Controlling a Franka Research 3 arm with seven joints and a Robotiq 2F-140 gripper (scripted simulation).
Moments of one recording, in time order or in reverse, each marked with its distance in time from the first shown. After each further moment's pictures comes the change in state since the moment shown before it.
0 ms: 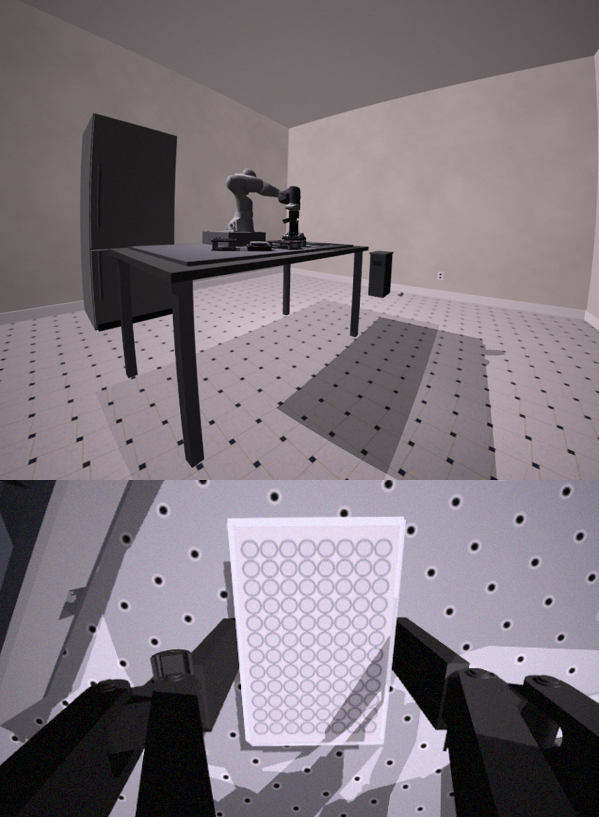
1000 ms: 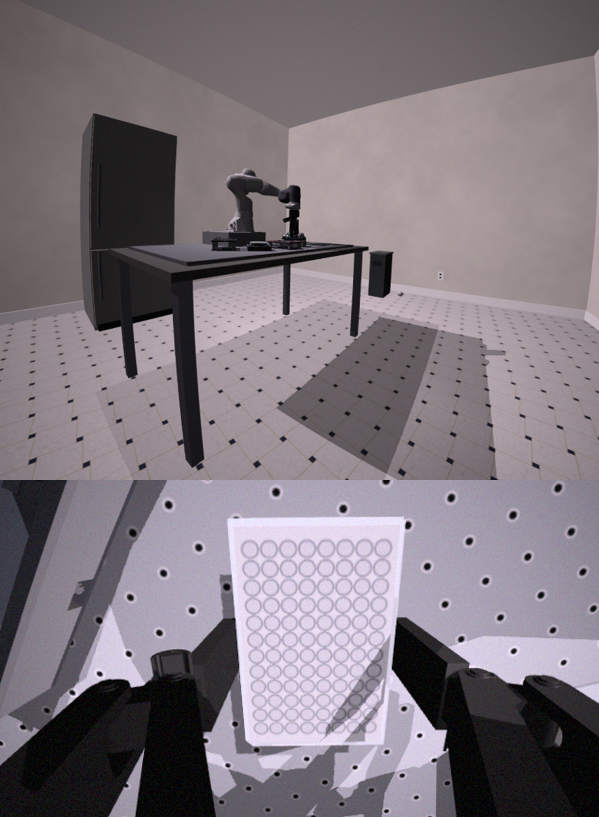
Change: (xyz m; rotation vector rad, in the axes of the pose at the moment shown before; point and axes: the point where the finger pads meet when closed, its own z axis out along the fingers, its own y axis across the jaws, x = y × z) arm -0.003 0.000 -0.007 0.001 -0.007 -0.003
